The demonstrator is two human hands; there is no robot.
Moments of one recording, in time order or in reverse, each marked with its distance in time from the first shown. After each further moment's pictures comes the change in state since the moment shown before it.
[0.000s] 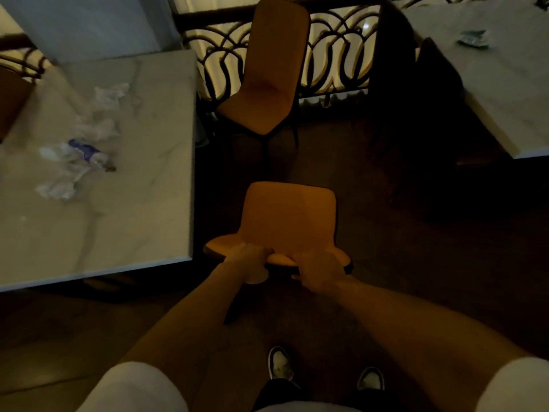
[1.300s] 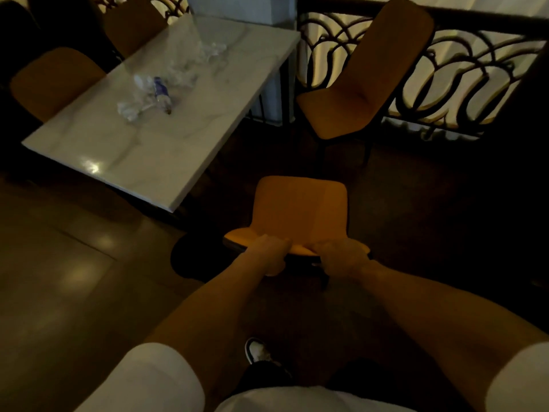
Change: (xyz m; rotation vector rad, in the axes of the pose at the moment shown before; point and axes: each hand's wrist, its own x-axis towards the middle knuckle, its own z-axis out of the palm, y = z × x) left_hand 0.126 0.173 -0.058 -0.240 0.137 -0.368; right_hand 0.087 0.241 -0.114 -0.374 -0.224 -0.610
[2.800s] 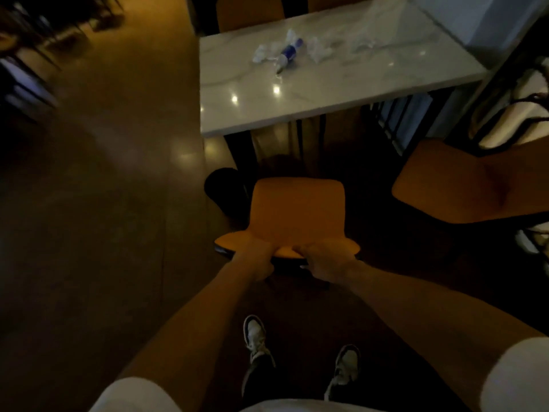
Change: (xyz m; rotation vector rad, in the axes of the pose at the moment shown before) left_hand 0.207 0.228 -0.097 -0.486 0.005 -0.931; right_hand 0.105 0.327 -0.090 -0.407 -0.108 -0.908
